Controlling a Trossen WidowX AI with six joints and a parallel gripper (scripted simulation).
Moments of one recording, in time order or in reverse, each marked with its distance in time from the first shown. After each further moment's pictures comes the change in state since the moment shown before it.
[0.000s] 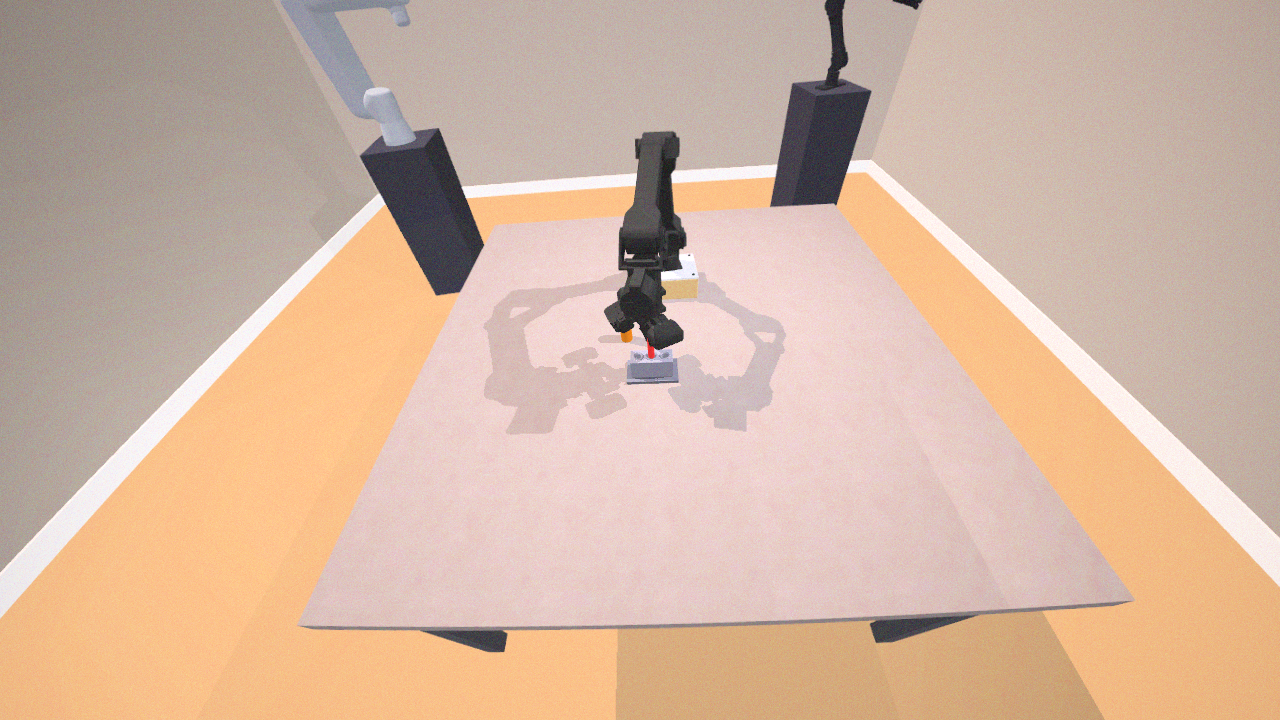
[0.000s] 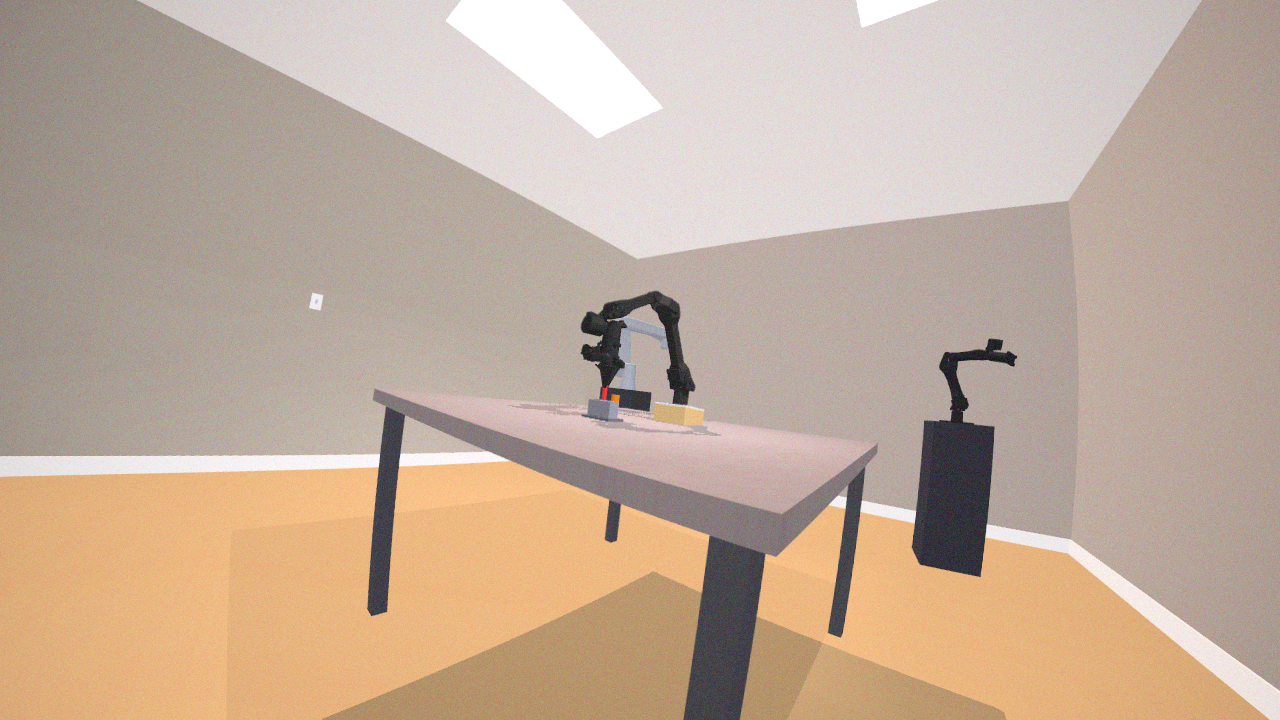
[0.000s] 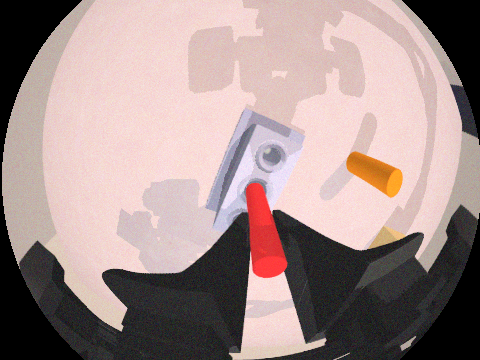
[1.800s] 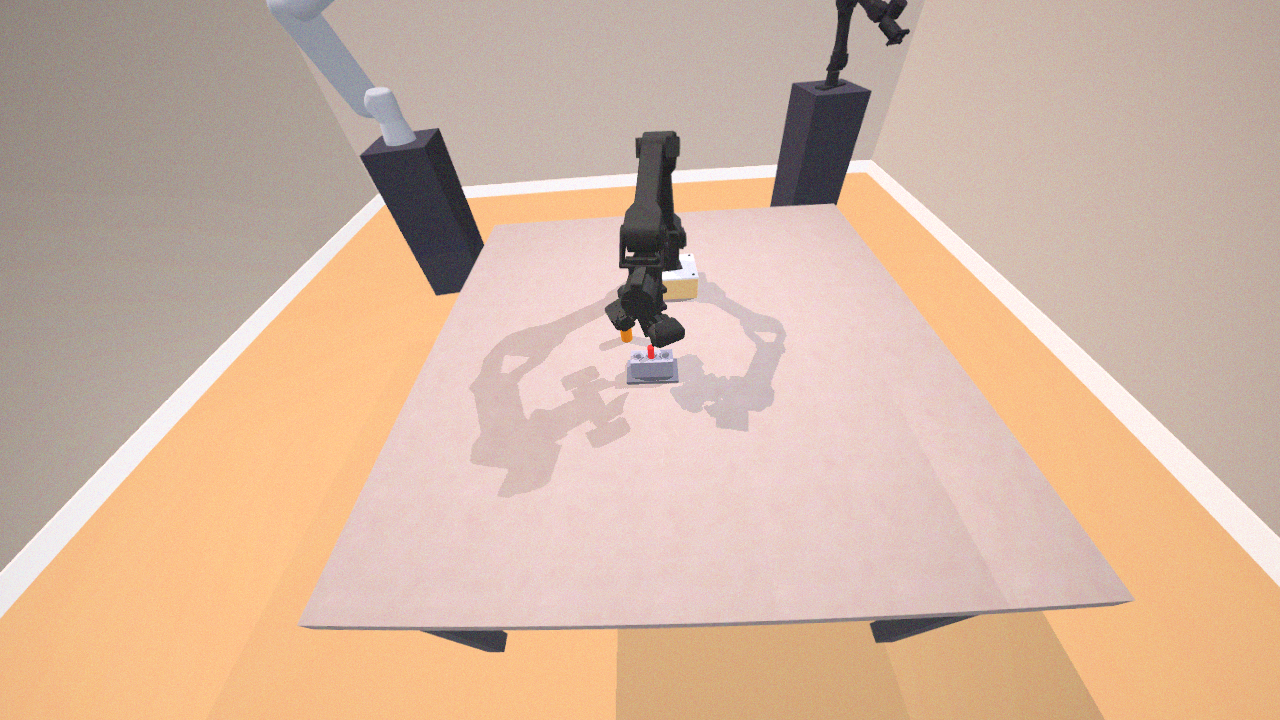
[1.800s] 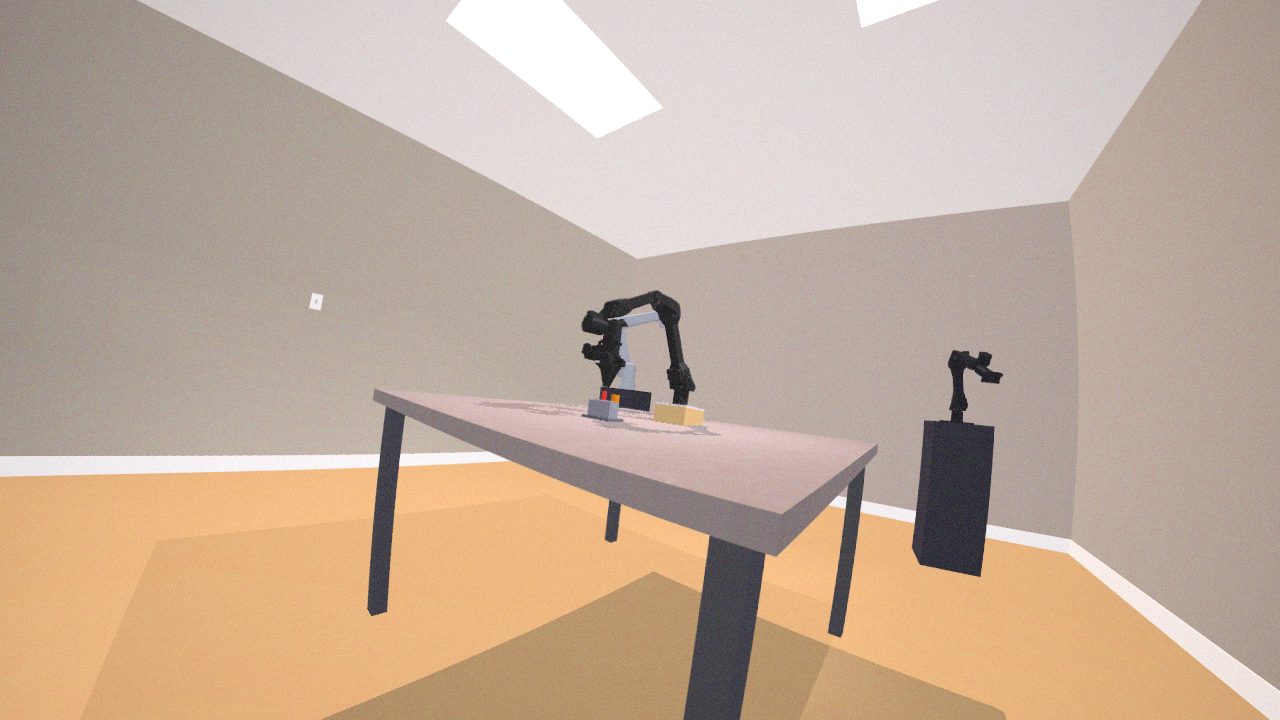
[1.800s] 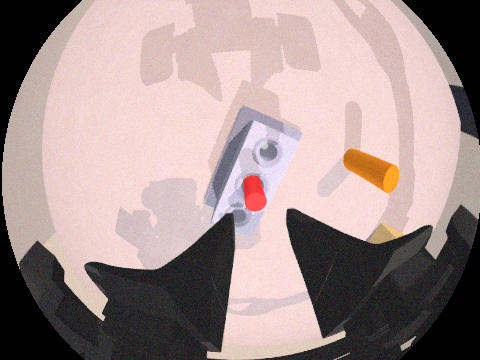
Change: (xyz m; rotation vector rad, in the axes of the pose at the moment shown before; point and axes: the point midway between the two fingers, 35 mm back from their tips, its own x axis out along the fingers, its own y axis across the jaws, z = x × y) arm -0.004 -0.001 -0.003 -0.005 0.006 -0.008
